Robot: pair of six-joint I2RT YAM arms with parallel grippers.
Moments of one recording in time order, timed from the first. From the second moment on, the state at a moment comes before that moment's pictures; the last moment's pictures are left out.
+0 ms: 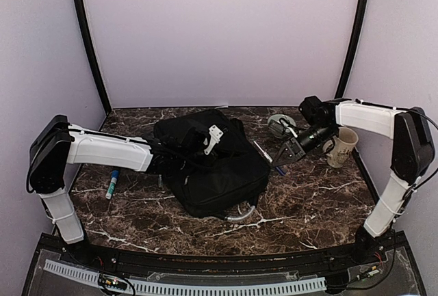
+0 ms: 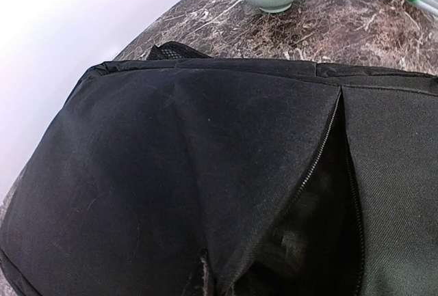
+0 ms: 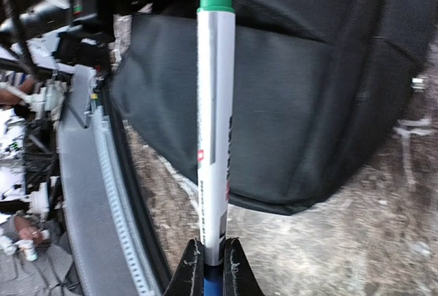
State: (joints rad) left arm -0.93 1.78 1.14 0.00 -0.35 0.13; right arm 0.37 1.70 1.27 -0.93 -0.88 -0.35
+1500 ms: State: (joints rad) left arm -0.93 1.78 1.13 0.03 -0.34 0.14; right arm 0.54 2.19 1.70 -0.88 -1.05 0.03
